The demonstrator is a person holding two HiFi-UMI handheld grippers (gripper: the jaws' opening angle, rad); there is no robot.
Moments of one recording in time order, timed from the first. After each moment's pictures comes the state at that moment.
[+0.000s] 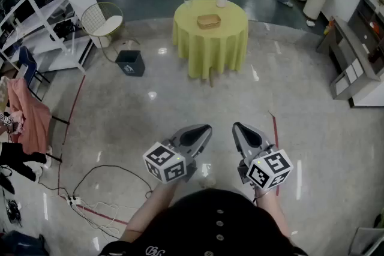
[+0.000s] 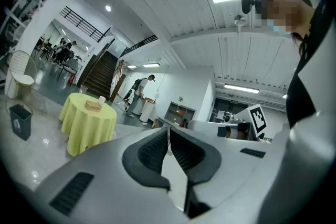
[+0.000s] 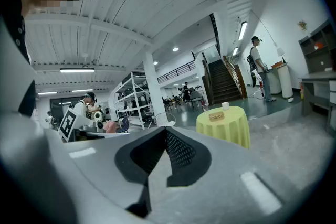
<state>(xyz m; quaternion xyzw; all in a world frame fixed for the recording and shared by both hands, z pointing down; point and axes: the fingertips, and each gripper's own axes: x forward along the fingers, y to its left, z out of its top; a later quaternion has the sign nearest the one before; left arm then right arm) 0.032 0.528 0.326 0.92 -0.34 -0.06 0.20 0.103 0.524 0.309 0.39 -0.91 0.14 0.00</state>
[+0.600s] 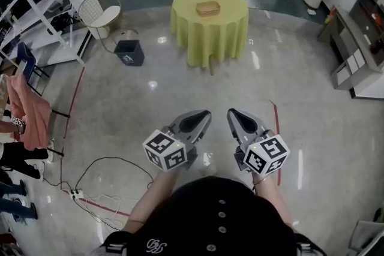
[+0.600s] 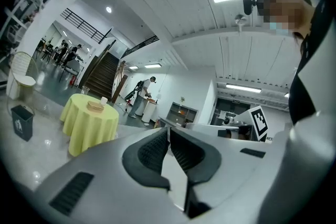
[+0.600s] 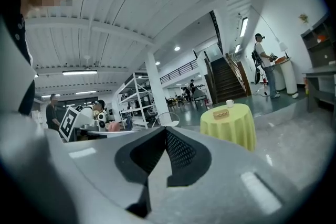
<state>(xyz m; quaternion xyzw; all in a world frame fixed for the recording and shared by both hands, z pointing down) 0.026 0.514 0.330 0.91 -0.35 -0.06 0.20 0.085 0.511 0.320 0.38 -0.91 0.15 0.00</state>
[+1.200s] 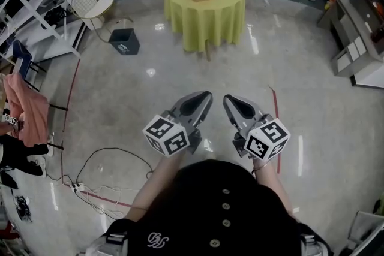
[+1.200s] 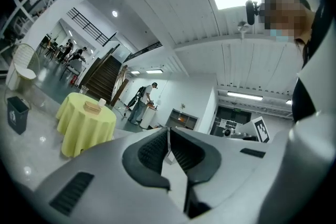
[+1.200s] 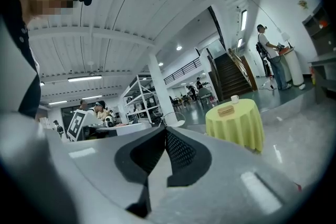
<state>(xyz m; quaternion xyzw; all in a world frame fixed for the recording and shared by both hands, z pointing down) 0.050 0.486 0.331 0.91 -0.35 -0.10 0.20 0.097 0.497 0.335 0.34 -0.92 0.17 -0.02</state>
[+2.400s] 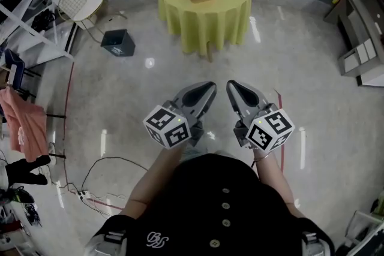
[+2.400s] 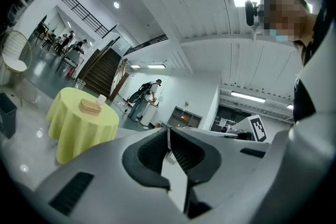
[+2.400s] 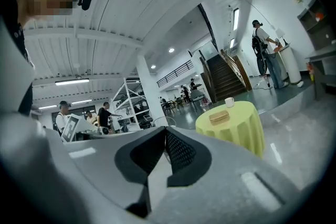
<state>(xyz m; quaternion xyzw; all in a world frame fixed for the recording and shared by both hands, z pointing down) 0.041 0.306 0.353 0.91 -0.33 -0.09 0.23 0.085 0.306 0.348 0.38 -0.91 0.19 -0.04</state>
